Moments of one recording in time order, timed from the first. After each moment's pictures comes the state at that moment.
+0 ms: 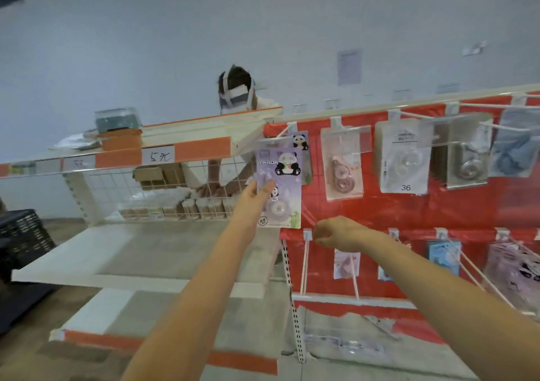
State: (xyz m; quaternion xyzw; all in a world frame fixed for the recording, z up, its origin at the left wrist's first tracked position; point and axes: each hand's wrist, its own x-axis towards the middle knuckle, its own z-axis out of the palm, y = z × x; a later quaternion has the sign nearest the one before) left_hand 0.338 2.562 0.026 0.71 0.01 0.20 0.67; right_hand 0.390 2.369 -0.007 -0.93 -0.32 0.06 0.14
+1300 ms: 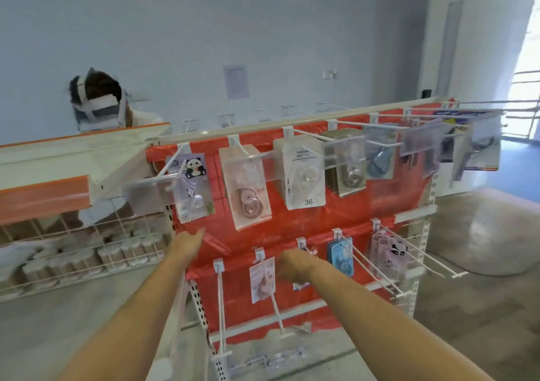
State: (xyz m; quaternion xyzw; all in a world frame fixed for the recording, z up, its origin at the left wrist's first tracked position) left_hand 0.497 2.562 -0.032 0.89 0.14 0.05 0.43; right_hand 0.432 2.323 -0.048 -0.98 -0.09 0.12 0.11
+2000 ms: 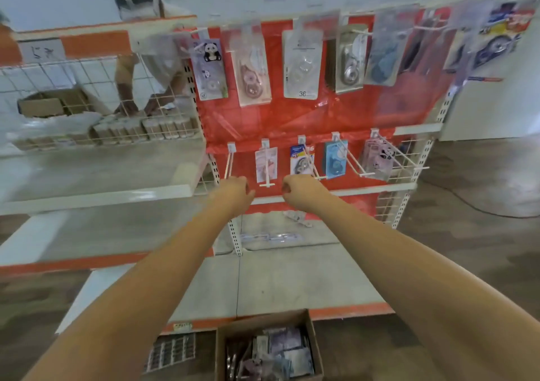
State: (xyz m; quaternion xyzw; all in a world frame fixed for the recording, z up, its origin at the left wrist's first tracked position) left_hand 0.236 2.443 -0.087 1.00 0.00 0.02 0.08; right_hand 0.240 2.268 -0.077 -0.97 -0.15 0.05 0.16
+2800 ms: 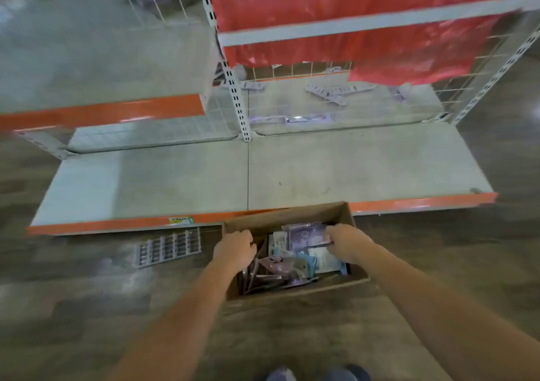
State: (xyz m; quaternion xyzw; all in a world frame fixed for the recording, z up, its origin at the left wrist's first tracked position) left_hand 0.140 2.537 -0.607 0.95 0.06 -0.29 0.11; right_hand 0.175 2.300 -0.599 -0.92 -0.10 0.38 0.06
